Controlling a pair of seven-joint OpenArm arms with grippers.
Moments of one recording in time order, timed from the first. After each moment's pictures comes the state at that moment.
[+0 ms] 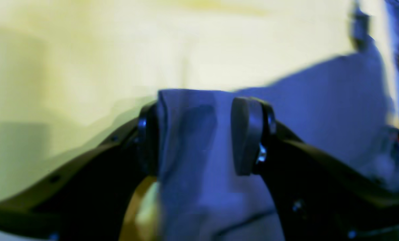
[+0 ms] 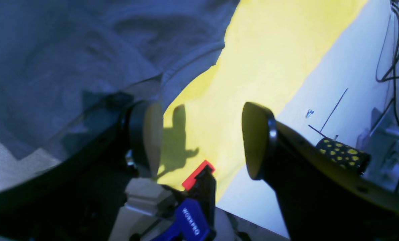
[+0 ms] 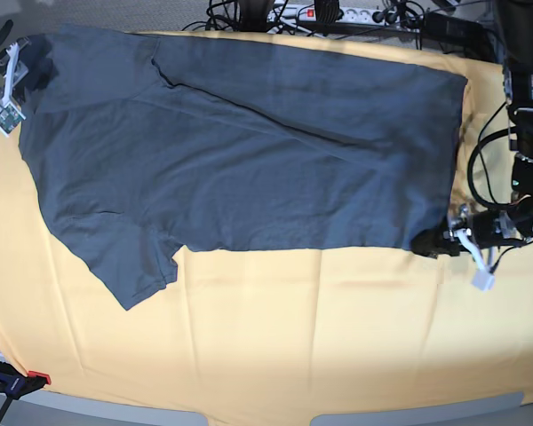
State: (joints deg) left arm -31.9 -35.6 13.3 38.8 -77.1 -42.6 61.9; right arm -59.2 53.7 33.6 127.6 17.8 18.1 -48.8
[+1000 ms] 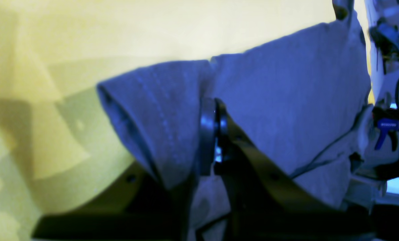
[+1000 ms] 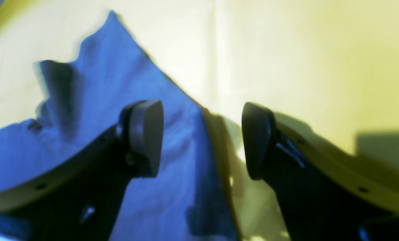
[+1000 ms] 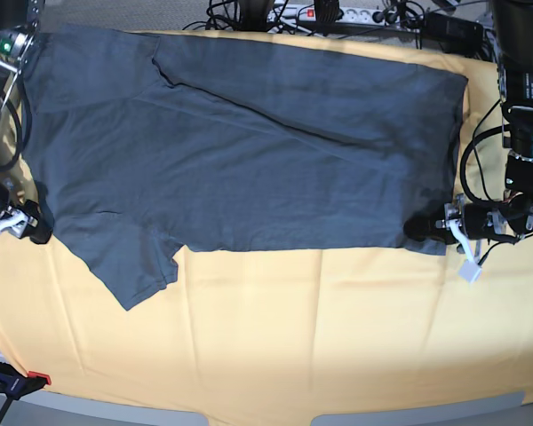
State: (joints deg) left arm -31.5 -35.5 13.7 38.6 -78.6 -43.1 64.7; right arm 16.2 32.1 23.3 52.7 47.5 34.6 -52.5
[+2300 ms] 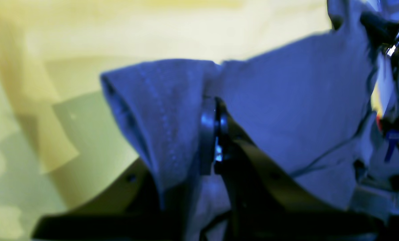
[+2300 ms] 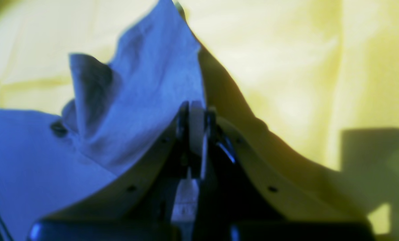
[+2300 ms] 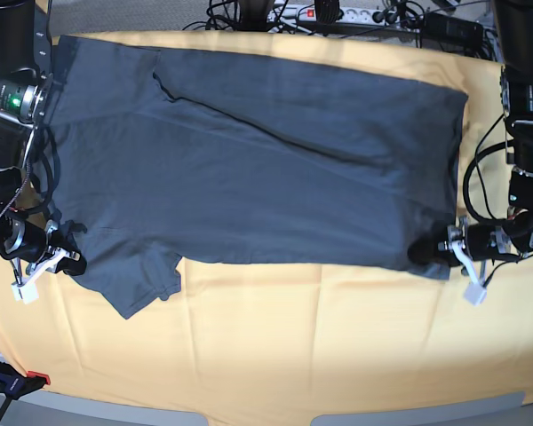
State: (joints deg) left arm -36.4 -35.5 14.0 38.3 -76.5 -43.5 59.9; right arm 31.7 27.0 14.7 39.2 36.7 40.0 -46.1
